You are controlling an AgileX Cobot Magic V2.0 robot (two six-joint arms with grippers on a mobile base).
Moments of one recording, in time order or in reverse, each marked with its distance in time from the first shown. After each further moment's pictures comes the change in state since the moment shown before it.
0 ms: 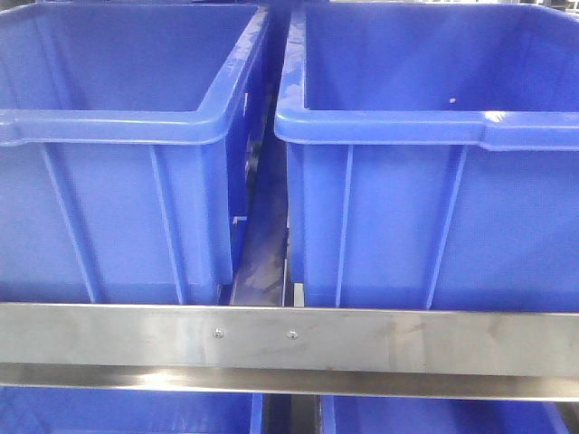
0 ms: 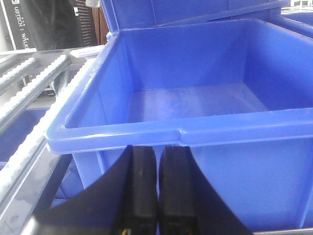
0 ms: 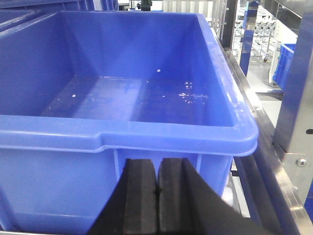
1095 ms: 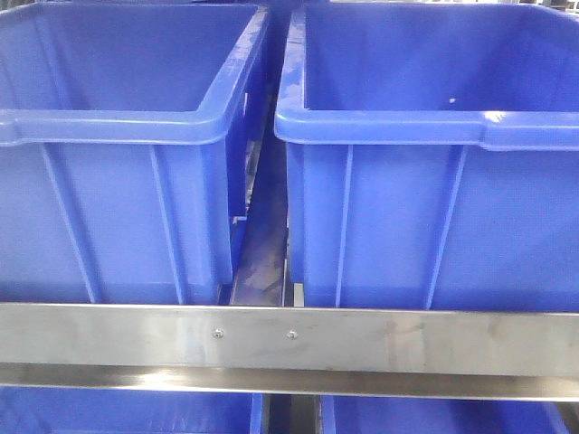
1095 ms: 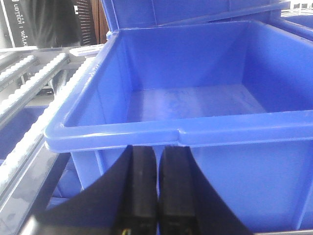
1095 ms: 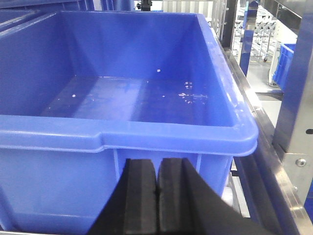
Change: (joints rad) left arm 0.000 0.000 0.000 -0.011 0.000 -0.007; right arm 0.000 0.000 0.000 0.000 0.000 0.000
